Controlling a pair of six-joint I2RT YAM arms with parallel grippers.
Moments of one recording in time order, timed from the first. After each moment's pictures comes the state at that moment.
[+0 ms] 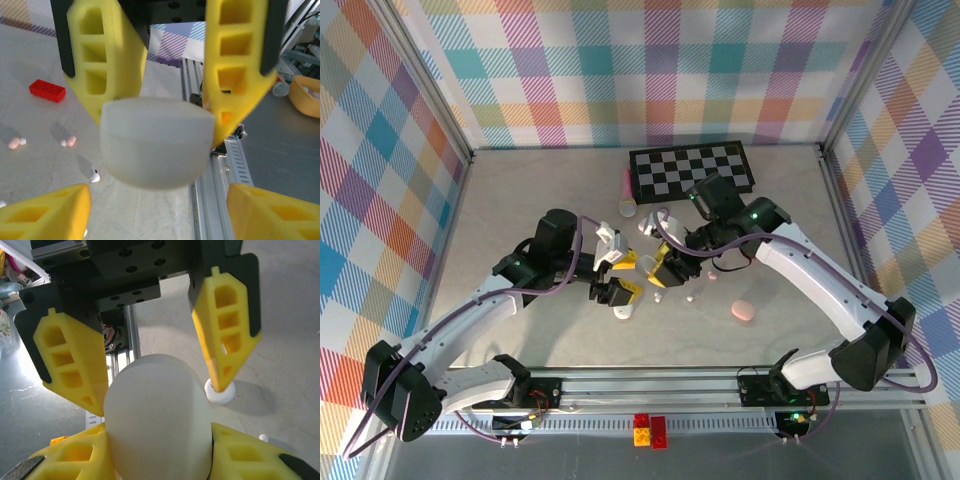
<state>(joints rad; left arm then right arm) -0.59 1.12 0.87 -0.30 0.93 0.23 0.71 1.40 1.43 -1.05 -0.72 -0.39</state>
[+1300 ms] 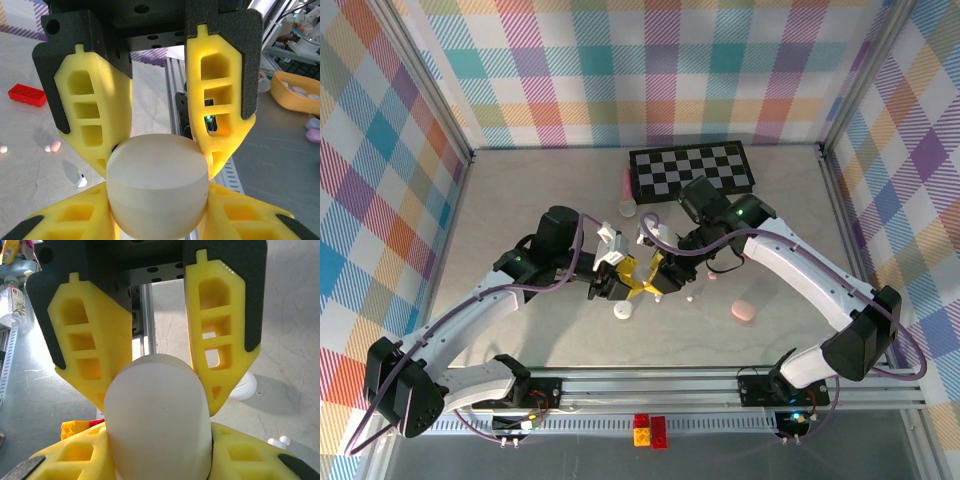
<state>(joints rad) -0.59 1.14 0.90 -0.37 1.00 0.29 0.73 1.46 1.46 -1.13 -0.76 -0.46</state>
